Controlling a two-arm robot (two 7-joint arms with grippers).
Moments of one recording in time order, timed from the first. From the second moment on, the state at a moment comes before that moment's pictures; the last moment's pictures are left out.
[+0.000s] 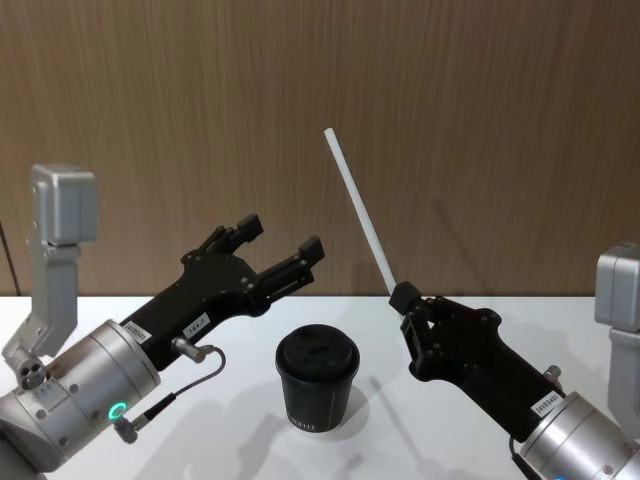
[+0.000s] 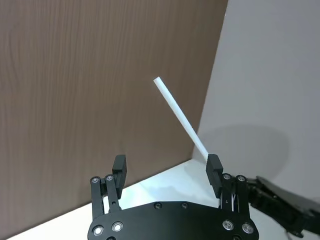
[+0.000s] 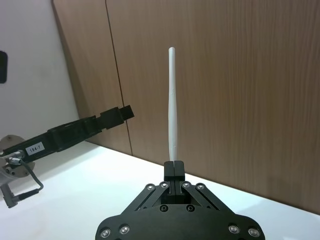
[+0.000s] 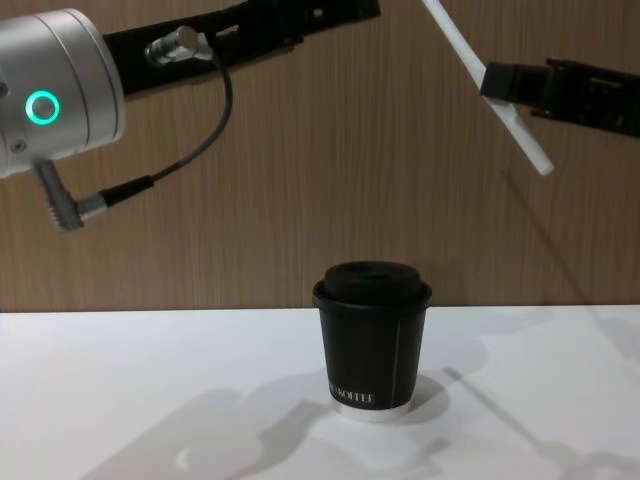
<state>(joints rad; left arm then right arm) -0.24 0.32 0.29 -1.82 -0.69 0.20 -0.38 0.01 0.31 -0.21 -1.96 0.48 0.22 0.34</state>
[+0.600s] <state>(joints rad) -0.24 0.29 0.28 -1.77 -0.83 0.21 -0.46 0.01 0.32 -0.22 -1.97 0.51 0.20 0.35</state>
